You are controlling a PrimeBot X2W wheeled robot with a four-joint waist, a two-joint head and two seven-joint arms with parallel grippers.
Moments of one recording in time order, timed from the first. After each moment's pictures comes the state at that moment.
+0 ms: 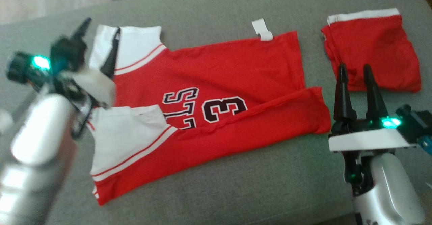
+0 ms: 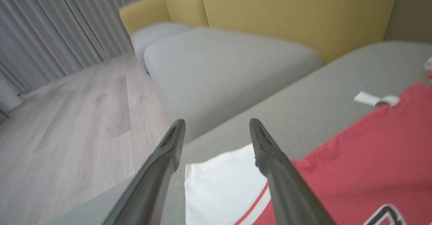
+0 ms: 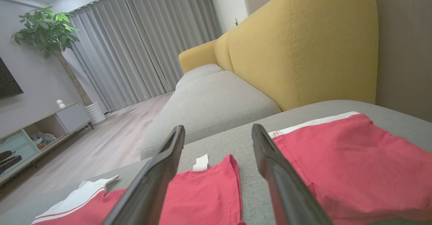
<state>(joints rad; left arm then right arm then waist) -0.66 0.38 -0.44 0.43 -0.28 -0.02 0.06 -0.21 -0.05 0.06 0.19 0.37 0.13 -0.25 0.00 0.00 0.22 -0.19</state>
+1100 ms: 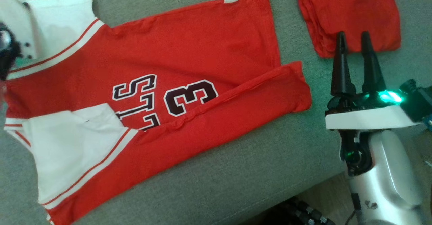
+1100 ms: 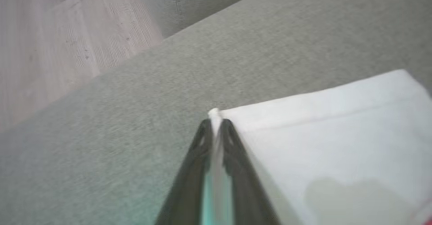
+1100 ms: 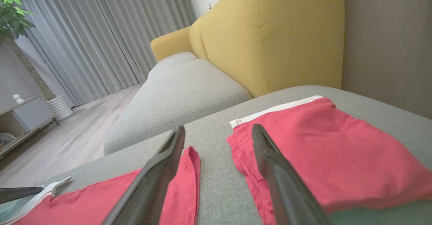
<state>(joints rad) -1.10 0.51 -0.55 0.88 -0.50 -0.13 0.56 -0.32 -0.05 0.11 0.15 0.45 0.13 -0.25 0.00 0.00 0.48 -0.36</state>
